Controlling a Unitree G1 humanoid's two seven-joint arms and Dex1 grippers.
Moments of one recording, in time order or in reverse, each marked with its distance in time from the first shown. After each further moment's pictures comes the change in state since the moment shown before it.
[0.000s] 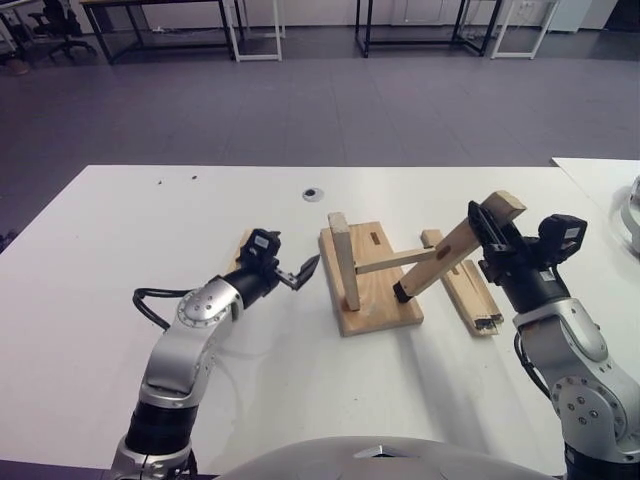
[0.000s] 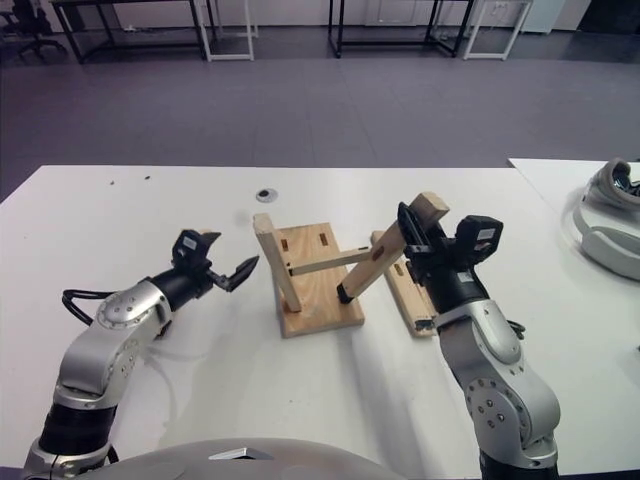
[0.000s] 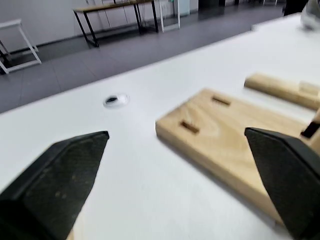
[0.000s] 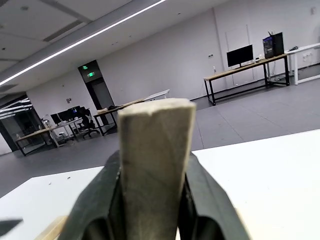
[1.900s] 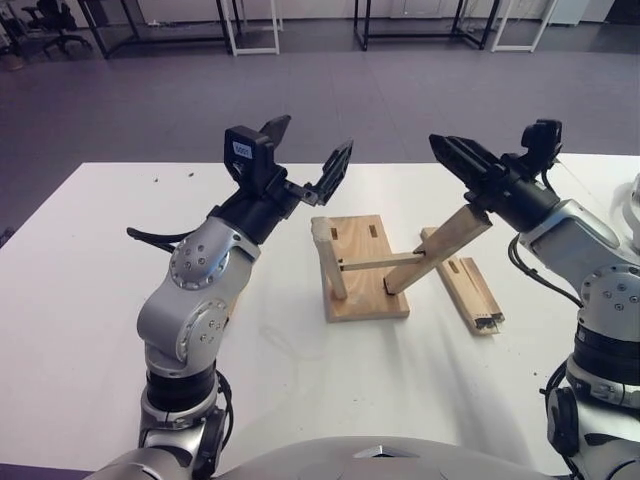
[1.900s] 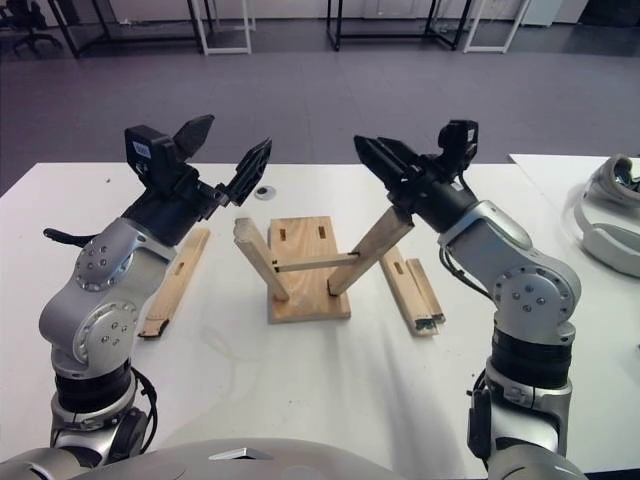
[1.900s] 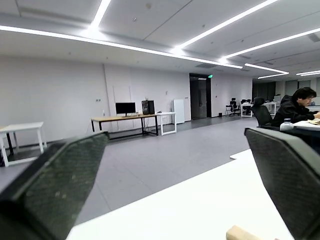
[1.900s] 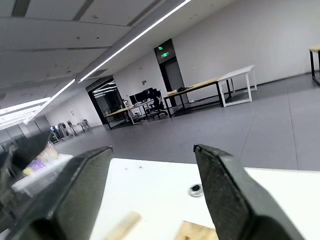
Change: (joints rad) left arm -0.279 -0.099 0.053 -0.228 -0.223 0.019 0.248; right arm -0.562 -0.124 -0.146 0.351 0.440 0.364 0.131
